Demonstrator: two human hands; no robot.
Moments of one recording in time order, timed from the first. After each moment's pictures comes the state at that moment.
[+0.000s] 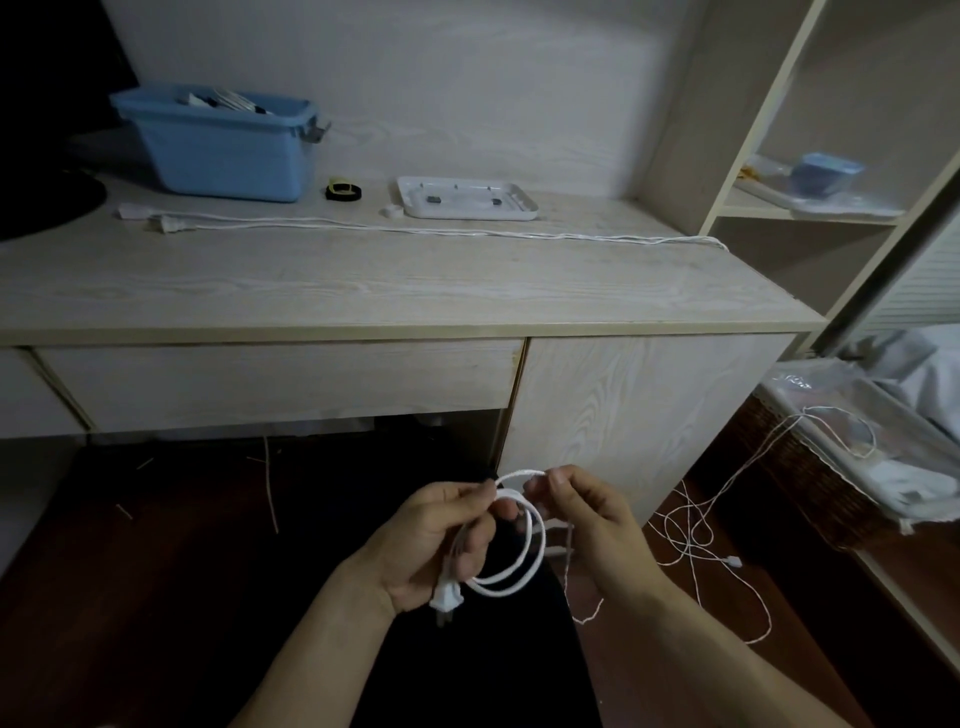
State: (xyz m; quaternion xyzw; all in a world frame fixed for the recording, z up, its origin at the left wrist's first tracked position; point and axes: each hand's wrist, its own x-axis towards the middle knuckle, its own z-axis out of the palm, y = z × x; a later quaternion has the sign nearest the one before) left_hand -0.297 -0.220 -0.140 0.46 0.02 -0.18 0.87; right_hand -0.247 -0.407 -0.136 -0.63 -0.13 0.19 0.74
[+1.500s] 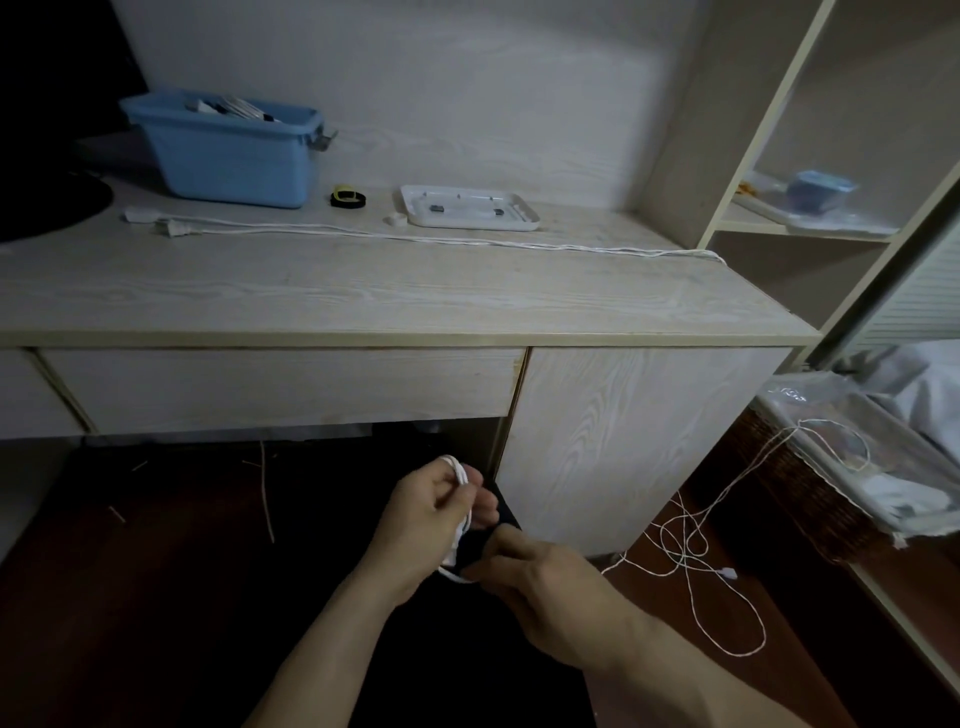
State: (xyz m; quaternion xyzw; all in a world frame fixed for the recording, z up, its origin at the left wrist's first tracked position) left_hand -0.289 -0.222 -0.142 0.70 0.10 0.04 0.71; right_hand -0.263 -0.401 -0.150 -0.82 -0.50 0.07 0.26
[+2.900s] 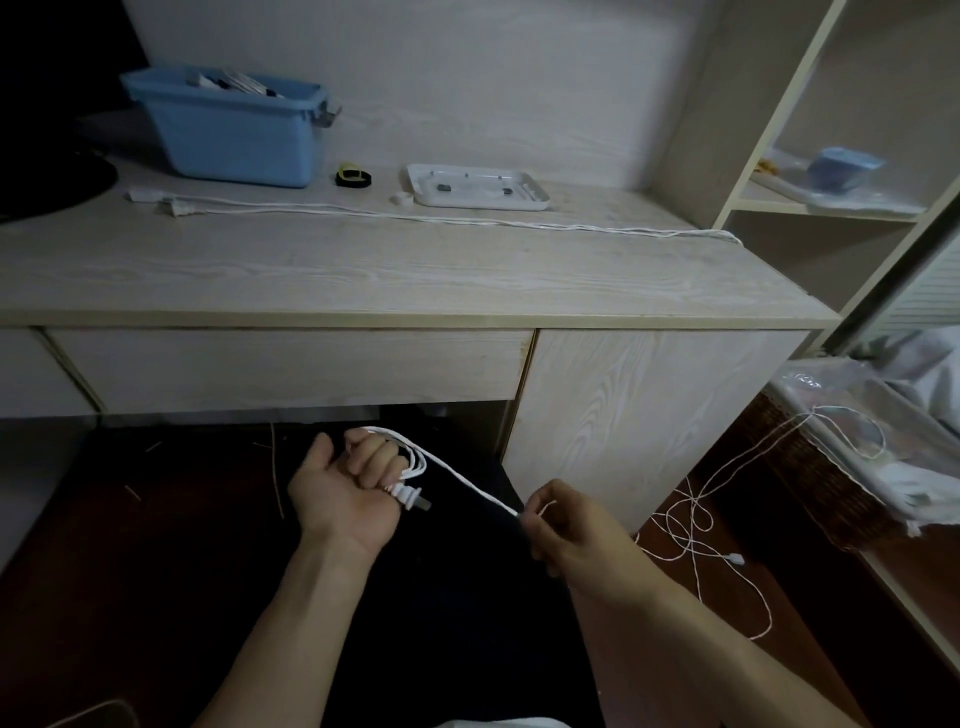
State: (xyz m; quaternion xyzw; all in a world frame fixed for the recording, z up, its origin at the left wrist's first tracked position) left_hand -0.282 -0.176 -0.149 0.08 0.17 0.16 0.97; right_hand -0.237 -0.419 -0.151 -0.84 -0.23 0.22 0.44
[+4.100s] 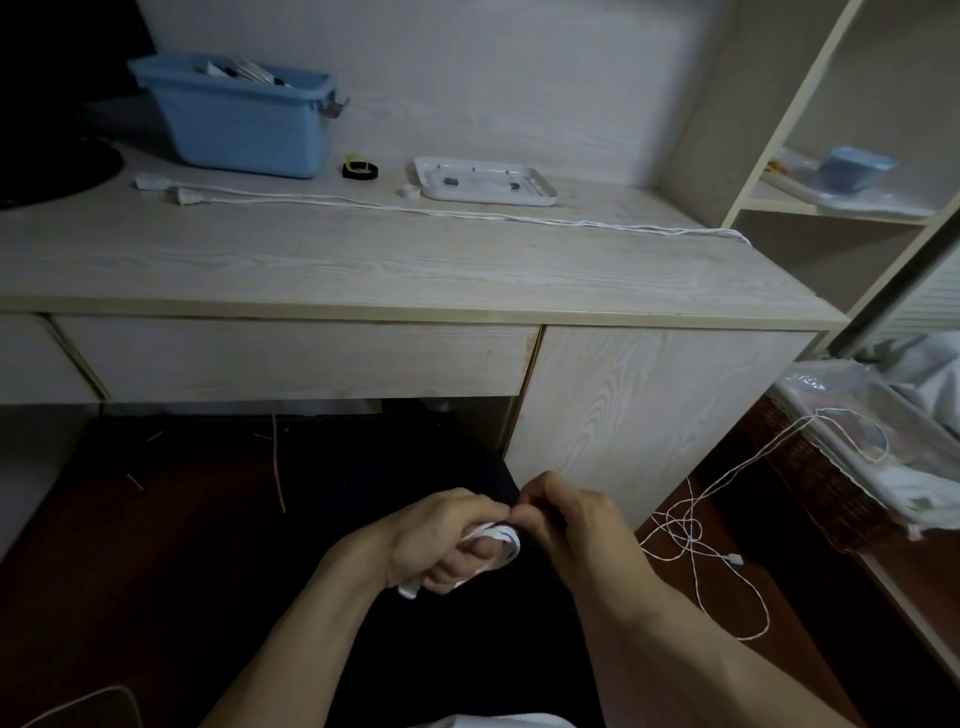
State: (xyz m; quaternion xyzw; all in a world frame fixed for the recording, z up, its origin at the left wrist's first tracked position) left_hand -0.298 -0.208 -0.135 0.64 -0.04 -0.31 0.70; right_hand -0.248 -0.405 -0.151 -0.84 -0.37 -0.01 0.40
